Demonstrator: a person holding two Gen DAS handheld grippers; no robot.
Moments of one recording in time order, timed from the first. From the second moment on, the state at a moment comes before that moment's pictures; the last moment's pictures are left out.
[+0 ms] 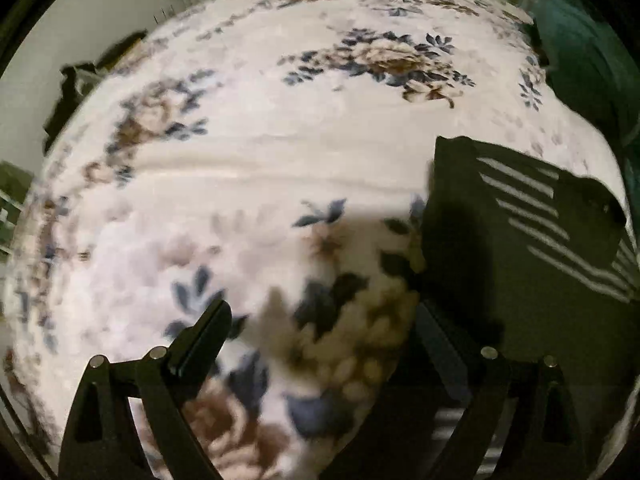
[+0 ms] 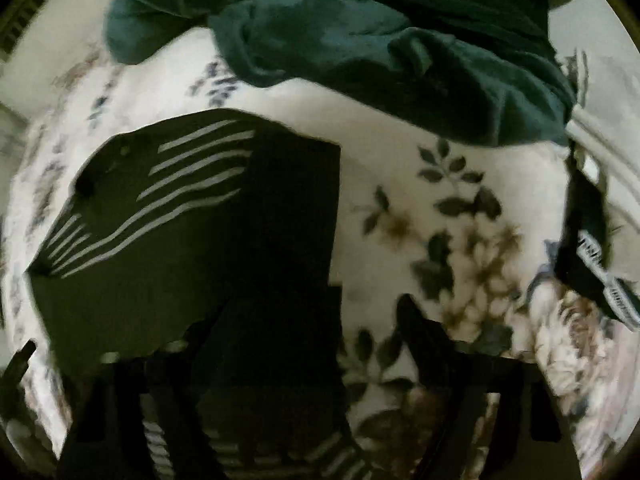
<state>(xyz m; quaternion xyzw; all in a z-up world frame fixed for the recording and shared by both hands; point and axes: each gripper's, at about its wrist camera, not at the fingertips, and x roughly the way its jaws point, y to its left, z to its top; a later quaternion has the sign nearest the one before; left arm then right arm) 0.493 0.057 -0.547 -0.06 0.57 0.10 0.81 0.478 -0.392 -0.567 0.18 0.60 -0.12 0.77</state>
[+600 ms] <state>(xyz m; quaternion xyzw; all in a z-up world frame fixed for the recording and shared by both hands) 0.495 0.059 -0.574 -0.12 0.60 0.02 0.79 0.588 -0.261 -0.596 -0.03 0.62 0.05 0.78</state>
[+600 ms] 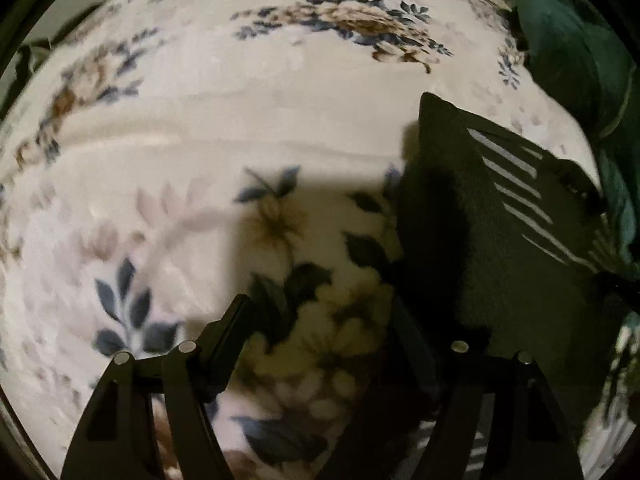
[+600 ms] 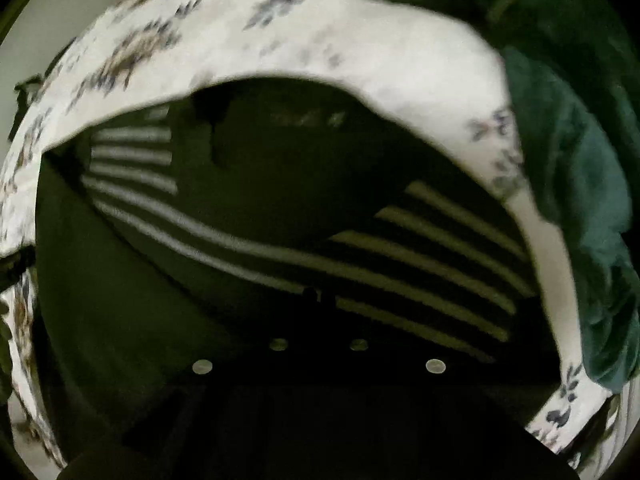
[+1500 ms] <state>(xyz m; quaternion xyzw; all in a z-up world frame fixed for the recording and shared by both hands) 0.491 0.069 -0.565 -0.11 0.59 0.04 0.80 0.552 -0.251 -0.615 -0.01 0.68 0.16 0.71</state>
